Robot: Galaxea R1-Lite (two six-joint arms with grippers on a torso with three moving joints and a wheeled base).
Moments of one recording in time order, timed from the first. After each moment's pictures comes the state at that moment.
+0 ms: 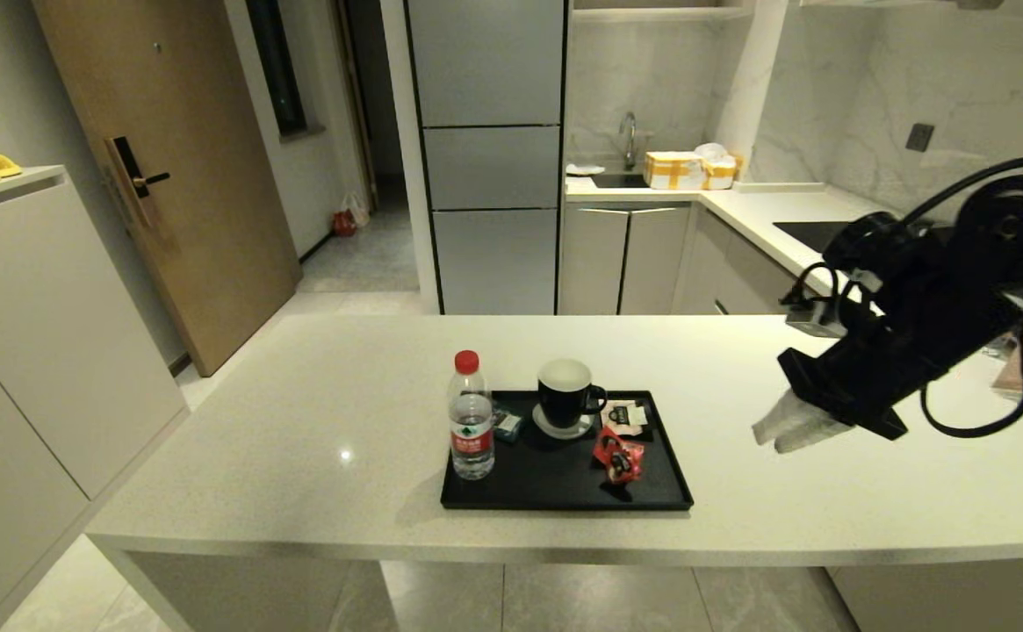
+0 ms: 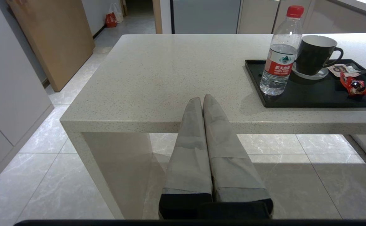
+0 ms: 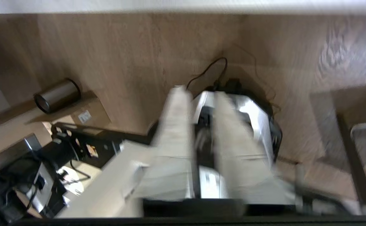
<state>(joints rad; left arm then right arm) 0.00 0.00 0.00 -0.01 -0.01 0.01 0.17 1.95 -1.59 0.93 0.40 0.30</state>
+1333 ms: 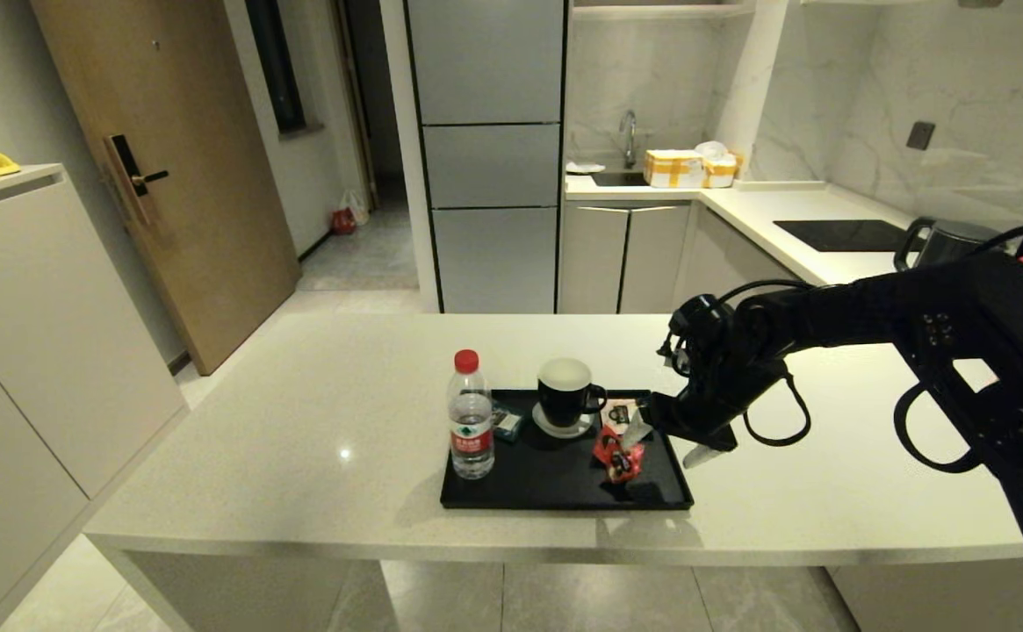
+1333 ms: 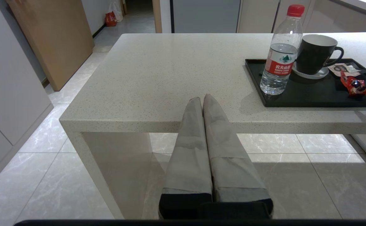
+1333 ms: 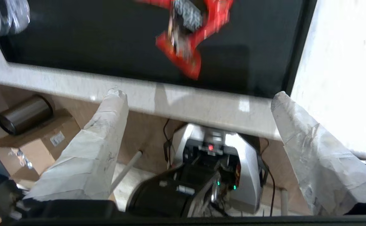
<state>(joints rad) 0.00 0.00 0.00 -0.01 -0.01 0.01 0.28 2.41 -1.80 0.65 0.29 0.36</state>
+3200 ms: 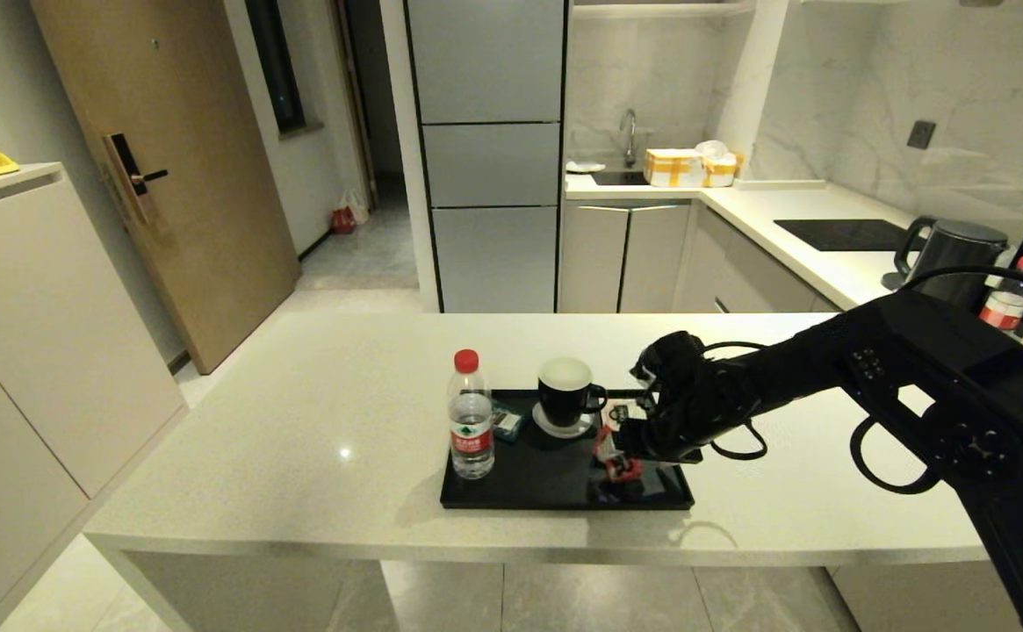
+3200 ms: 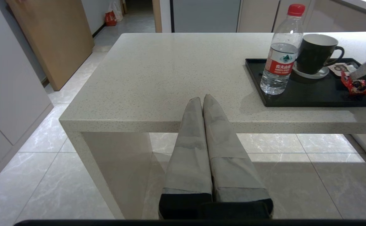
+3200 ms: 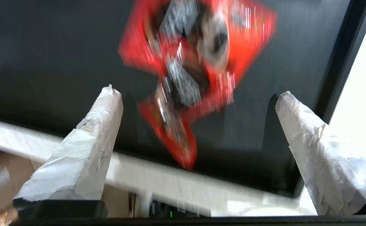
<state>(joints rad) 0.00 0.00 0.00 -0.01 -0.01 0.01 0.34 2.47 -1.58 0.16 0.15 0.30</state>
